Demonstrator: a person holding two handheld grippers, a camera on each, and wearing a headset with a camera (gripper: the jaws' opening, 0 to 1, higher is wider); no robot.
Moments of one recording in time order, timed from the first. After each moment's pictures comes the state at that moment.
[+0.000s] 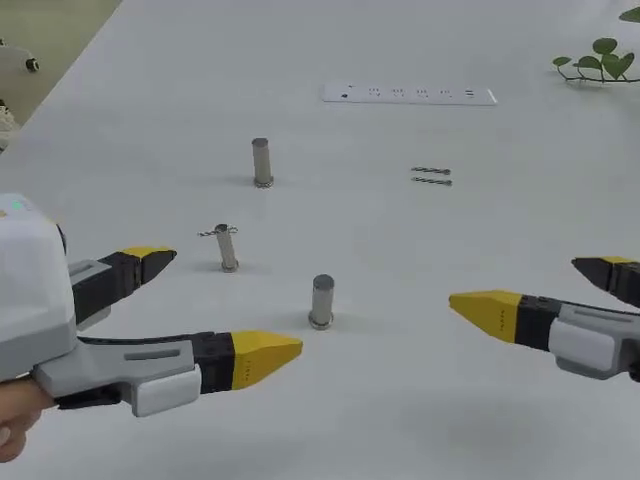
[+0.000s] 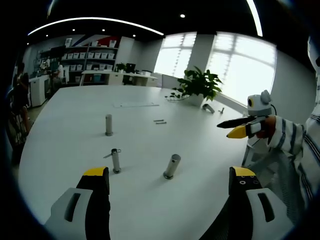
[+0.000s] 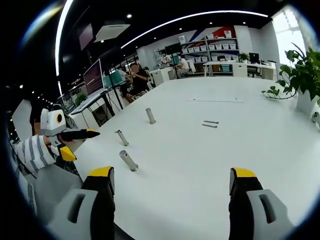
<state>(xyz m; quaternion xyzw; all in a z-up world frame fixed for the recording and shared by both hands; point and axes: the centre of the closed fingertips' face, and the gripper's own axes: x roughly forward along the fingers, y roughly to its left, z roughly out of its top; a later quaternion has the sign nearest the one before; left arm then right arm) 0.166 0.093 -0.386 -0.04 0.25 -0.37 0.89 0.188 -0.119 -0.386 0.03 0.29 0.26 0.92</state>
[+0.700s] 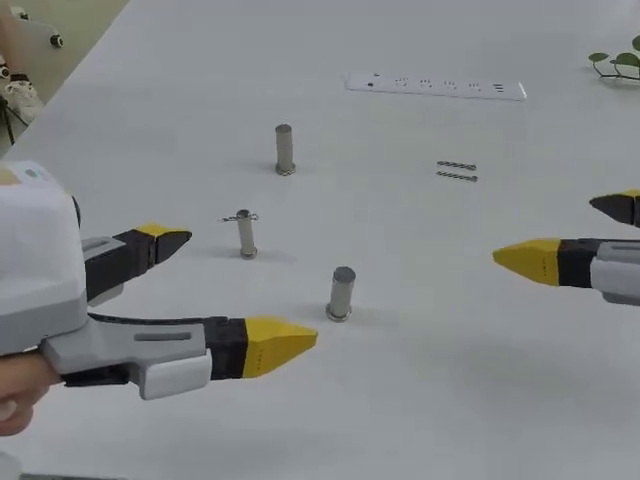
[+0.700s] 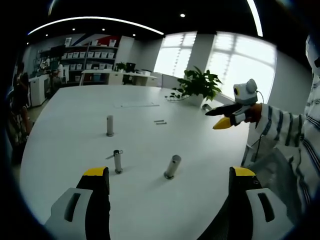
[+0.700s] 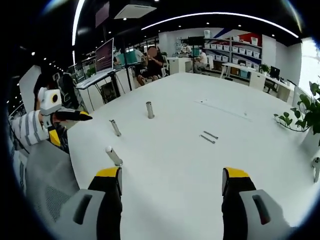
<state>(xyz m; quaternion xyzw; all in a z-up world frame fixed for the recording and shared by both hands) 0.164 0.097 -0.380 -0.05 0.25 -0.37 0.89 0.236 -0.128 -0.380 -0.09 0.31 0.32 0.89</state>
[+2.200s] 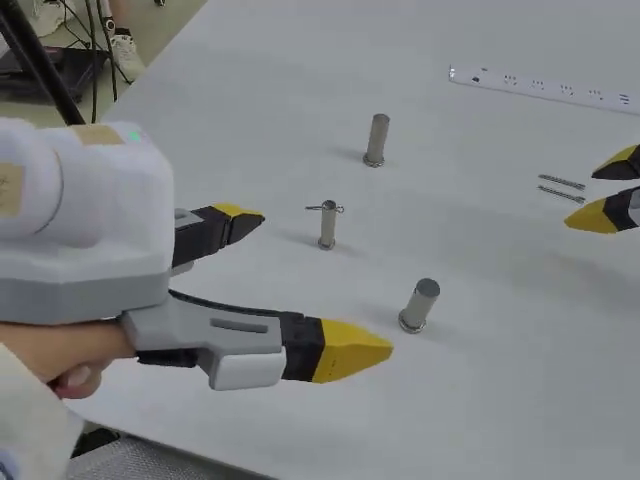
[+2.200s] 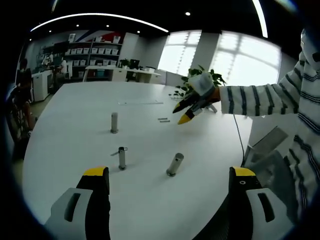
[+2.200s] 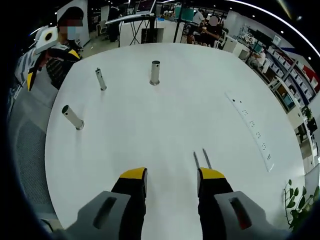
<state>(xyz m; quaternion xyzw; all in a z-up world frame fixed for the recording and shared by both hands) 0.165 0.106 -0.378 -0.05 0.27 -0.36 0.89 0.366 -0.114 -0.448 -0.34 0.37 0.46 0.74</state>
